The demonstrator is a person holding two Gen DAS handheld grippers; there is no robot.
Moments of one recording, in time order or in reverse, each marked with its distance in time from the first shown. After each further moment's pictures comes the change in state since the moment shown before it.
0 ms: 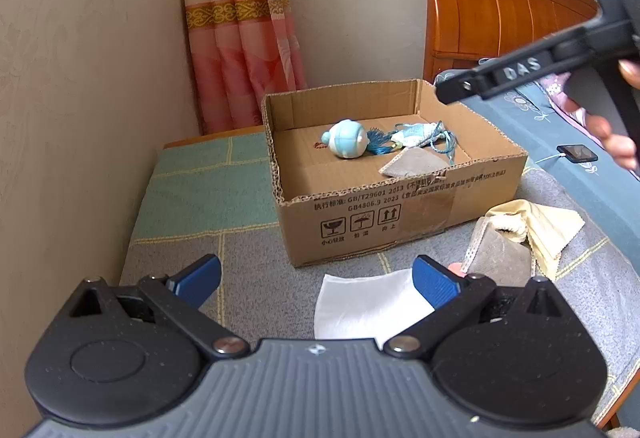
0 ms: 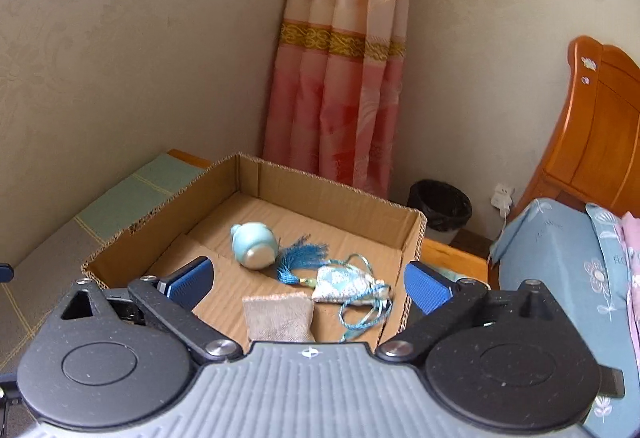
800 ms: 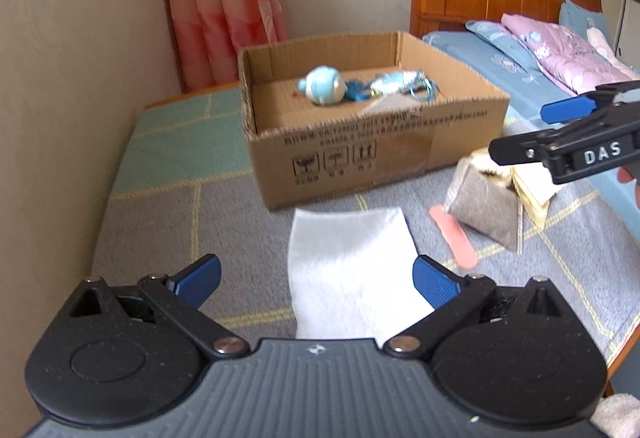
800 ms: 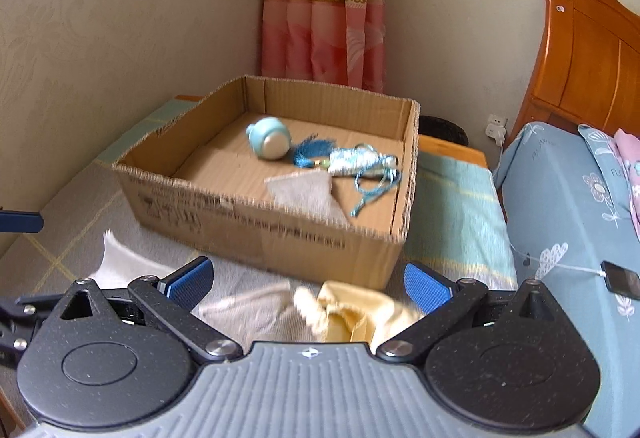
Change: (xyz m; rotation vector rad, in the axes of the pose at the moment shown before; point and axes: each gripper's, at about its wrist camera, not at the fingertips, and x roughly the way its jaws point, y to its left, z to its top) left arm 0.007 -0.014 -0.026 0.029 0.115 -0.041; right arm -0.036 0.019 -0.092 0.131 0.096 -0.011
